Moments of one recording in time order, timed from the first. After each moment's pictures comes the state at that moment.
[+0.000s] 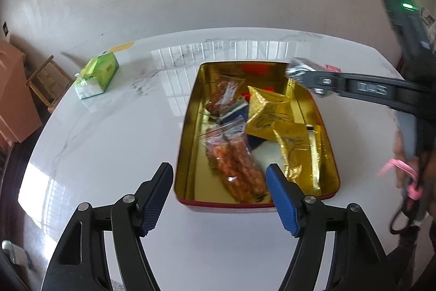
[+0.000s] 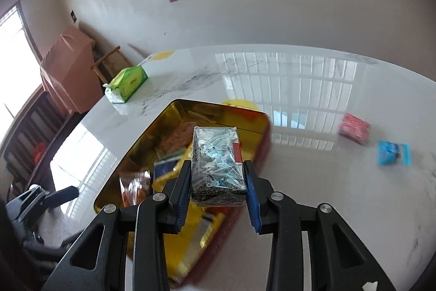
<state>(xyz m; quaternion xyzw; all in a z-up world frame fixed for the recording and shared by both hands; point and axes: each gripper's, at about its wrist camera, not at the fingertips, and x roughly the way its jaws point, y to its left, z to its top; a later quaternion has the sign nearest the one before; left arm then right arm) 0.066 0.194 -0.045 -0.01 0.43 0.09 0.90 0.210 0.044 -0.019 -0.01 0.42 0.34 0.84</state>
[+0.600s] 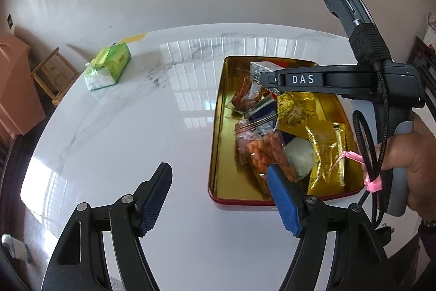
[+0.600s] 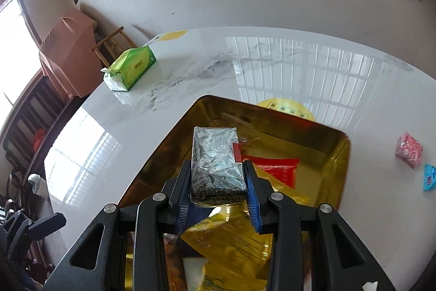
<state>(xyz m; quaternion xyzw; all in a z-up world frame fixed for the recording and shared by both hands) 0.064 0.229 -0.052 -0.02 0.44 0.10 0.89 0.230 0.127 -0.044 -0.03 0.45 0.35 0.82</state>
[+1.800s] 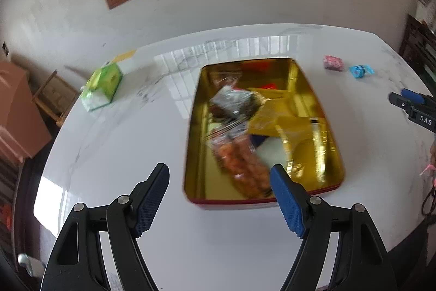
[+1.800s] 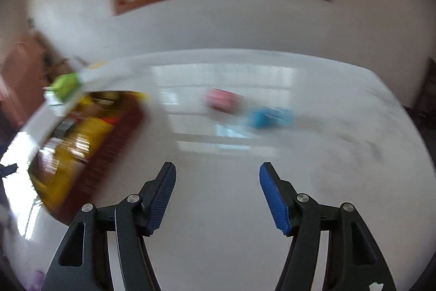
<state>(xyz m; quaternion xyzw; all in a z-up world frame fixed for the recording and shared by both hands) 0.066 0.177 -0.038 0.05 0.43 0.09 0.90 0.193 -0.146 -0.050 -0.04 0.38 0.14 0.91</state>
